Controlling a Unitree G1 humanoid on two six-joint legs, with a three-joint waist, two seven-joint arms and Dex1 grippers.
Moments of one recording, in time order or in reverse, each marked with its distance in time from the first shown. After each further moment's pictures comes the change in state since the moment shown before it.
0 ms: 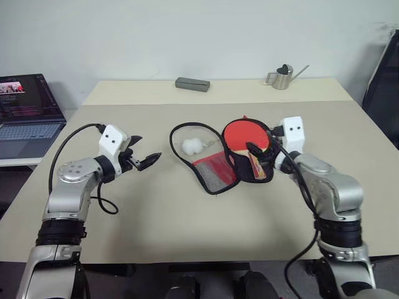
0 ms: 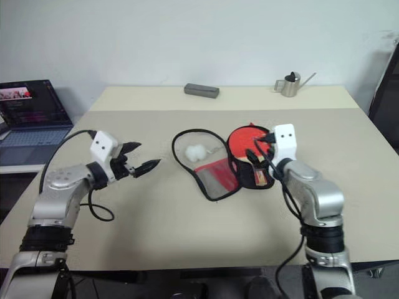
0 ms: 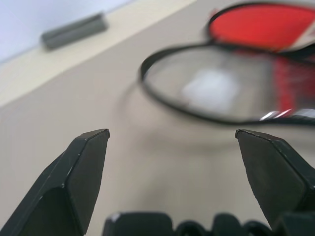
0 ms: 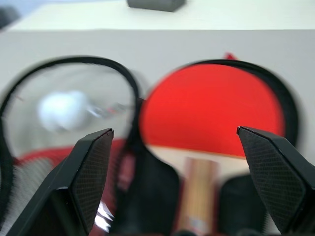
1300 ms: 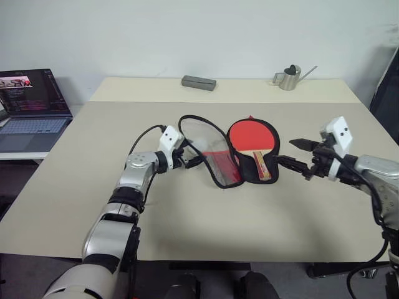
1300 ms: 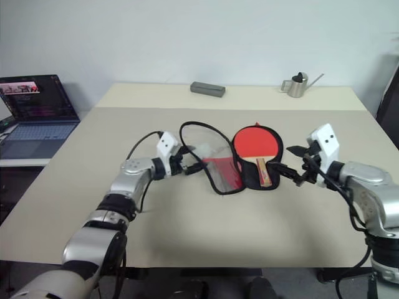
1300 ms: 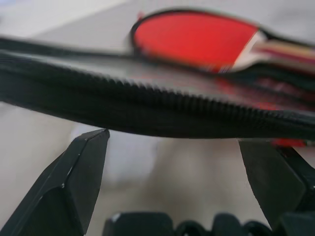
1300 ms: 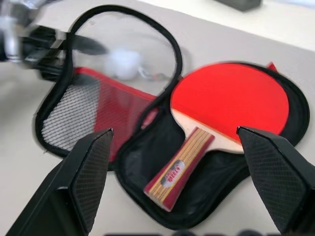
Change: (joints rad) left arm -0.424 -0.357 -0.144 0.607 0.133 -0.268 -0.130; right arm 0.158 -0.432 -0.145 -0.053 0.239 -0.118 0.514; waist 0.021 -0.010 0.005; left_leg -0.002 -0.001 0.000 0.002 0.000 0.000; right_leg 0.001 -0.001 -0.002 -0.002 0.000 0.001
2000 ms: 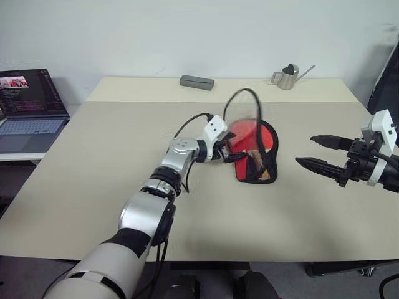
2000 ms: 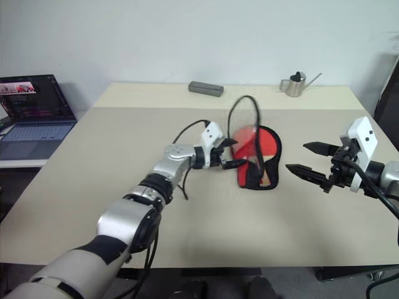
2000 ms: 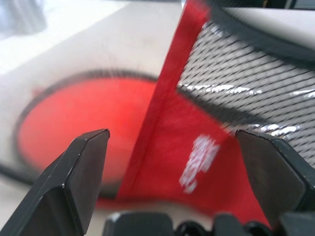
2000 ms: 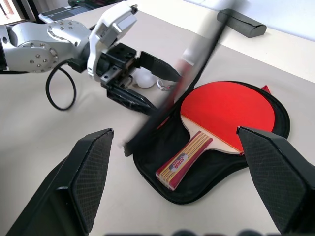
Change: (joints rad) left arm -0.254 -0.249 -0.038 0.290 0.110 -0.116 0.004; right arm 0.115 -0.154 -0.171 -0.099 0.156 0.023 0.062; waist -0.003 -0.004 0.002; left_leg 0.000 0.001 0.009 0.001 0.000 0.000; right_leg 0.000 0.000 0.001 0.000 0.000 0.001
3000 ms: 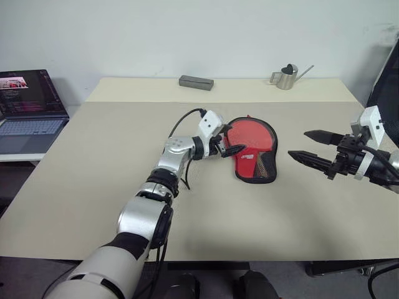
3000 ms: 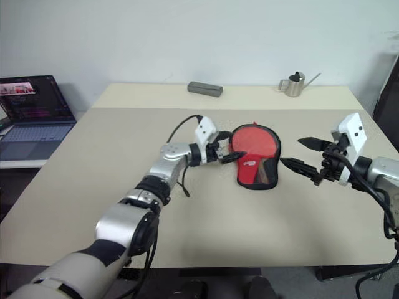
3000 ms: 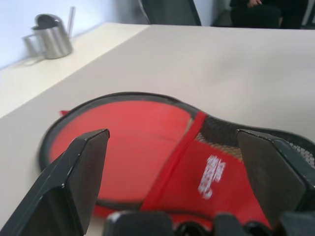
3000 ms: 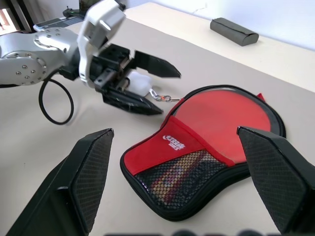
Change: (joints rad) left arm 0.105 0.049 0.064 -0.165 -0.034 0.011 -0.008; right arm -0.078 0.052 0.084 0.064 -0.009 -0.041 -0.077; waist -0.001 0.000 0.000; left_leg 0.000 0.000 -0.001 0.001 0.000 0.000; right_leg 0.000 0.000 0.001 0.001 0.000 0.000
